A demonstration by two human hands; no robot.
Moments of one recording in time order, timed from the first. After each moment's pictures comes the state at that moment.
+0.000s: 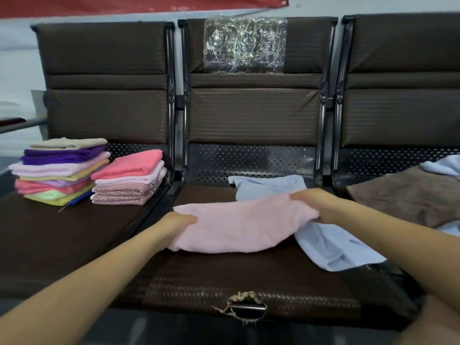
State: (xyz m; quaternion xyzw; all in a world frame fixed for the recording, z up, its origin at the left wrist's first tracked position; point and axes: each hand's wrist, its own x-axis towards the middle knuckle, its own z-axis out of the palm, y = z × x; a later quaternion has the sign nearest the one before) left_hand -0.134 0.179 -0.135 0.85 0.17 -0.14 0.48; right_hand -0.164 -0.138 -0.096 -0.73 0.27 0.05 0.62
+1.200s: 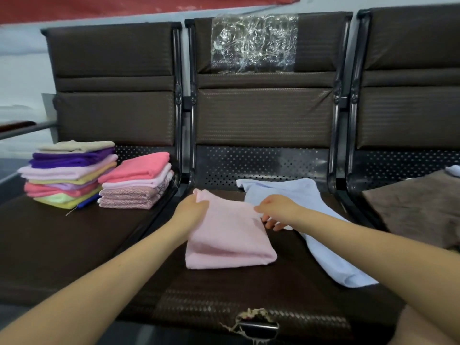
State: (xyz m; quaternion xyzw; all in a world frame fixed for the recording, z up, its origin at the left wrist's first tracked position) left_hand -0.120 0.153 -0.112 0.87 0.08 -0.03 0.49; right_hand -0.135 -0.061 -0.110 -0.89 0.08 0.12 0.44
